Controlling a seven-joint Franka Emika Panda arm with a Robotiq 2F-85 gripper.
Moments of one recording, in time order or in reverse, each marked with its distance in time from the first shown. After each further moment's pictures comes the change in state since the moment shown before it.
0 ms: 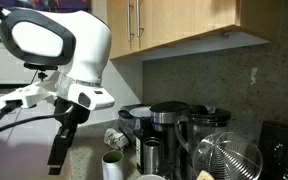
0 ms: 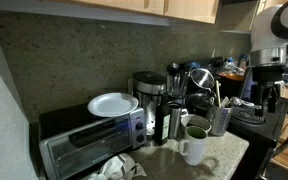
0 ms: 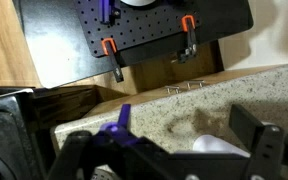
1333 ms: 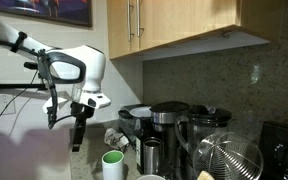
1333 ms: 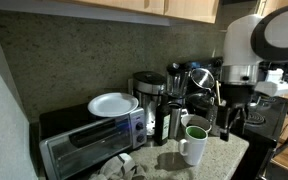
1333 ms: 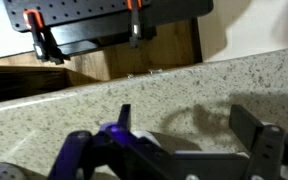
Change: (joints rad) arm 0.139 0.115 0.254 -0.053 0.225 0.275 0.169
